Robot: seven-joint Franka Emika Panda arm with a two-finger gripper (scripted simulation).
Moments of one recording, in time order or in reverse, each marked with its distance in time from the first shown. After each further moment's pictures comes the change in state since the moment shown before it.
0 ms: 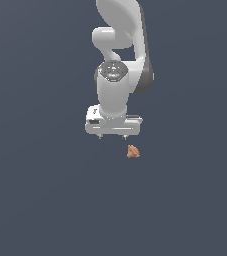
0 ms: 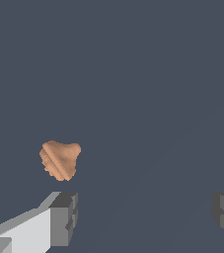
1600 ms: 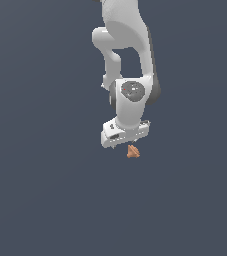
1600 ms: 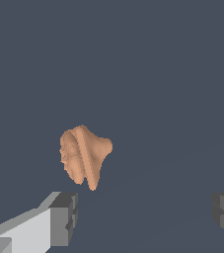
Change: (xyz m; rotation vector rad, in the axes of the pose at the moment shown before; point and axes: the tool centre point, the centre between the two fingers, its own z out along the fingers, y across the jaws) arm -0.003 -0.051 0.058 -0.014 -0.002 -0.361
